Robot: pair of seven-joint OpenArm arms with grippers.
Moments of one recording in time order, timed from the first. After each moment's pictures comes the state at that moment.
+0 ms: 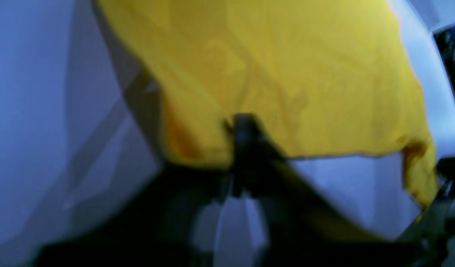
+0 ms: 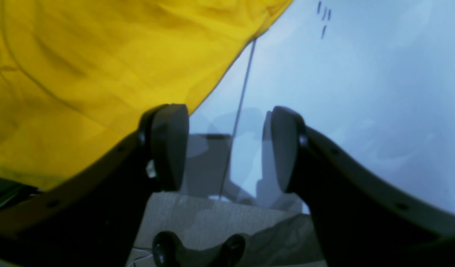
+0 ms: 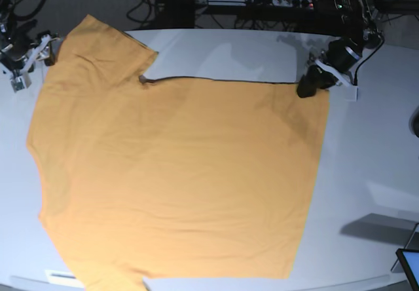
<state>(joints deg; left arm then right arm) 17.2 -15.0 -29.5 76.4 -50.8 -42.3 42.3 -25.0 15.7 34.4 99.9 20.6 41.2 -54.8</state>
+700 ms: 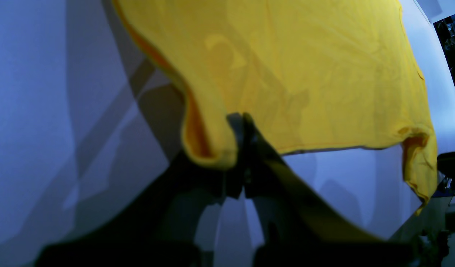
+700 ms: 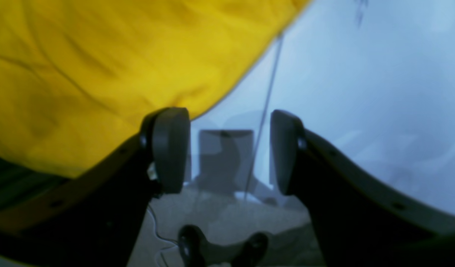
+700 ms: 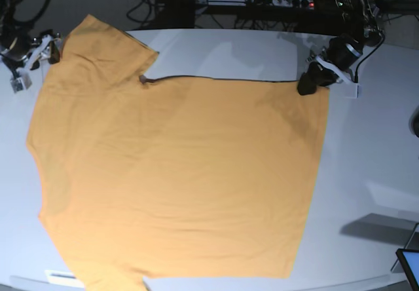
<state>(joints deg) 18.2 -15.3 -29.5 76.6 -51.0 -42.7 41.8 -22.9 16.0 35.7 99.1 30.4 41.1 -65.0</state>
